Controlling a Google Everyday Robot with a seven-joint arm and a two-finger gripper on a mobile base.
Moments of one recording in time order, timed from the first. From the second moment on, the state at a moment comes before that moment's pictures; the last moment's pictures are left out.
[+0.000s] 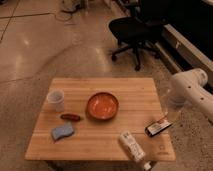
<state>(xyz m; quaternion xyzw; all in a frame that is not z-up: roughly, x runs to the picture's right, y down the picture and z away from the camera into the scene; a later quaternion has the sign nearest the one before) 0.331 0.110 0.764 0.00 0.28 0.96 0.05</state>
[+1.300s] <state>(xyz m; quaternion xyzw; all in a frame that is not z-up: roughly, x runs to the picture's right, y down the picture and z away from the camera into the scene) 0.343 0.129 0.769 0.01 0.29 0.95 0.05</state>
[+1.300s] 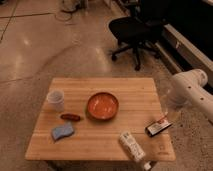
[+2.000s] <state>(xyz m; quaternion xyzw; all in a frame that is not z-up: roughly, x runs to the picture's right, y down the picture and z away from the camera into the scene) 0.331 0.193 0.790 0.00 0.33 0.94 0.05</state>
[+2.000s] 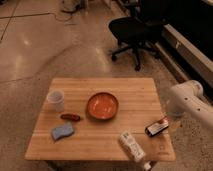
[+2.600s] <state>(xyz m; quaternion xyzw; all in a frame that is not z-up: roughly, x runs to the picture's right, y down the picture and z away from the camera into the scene) 0.317 0.205 0.820 -0.04 0.31 0.95 0.06</state>
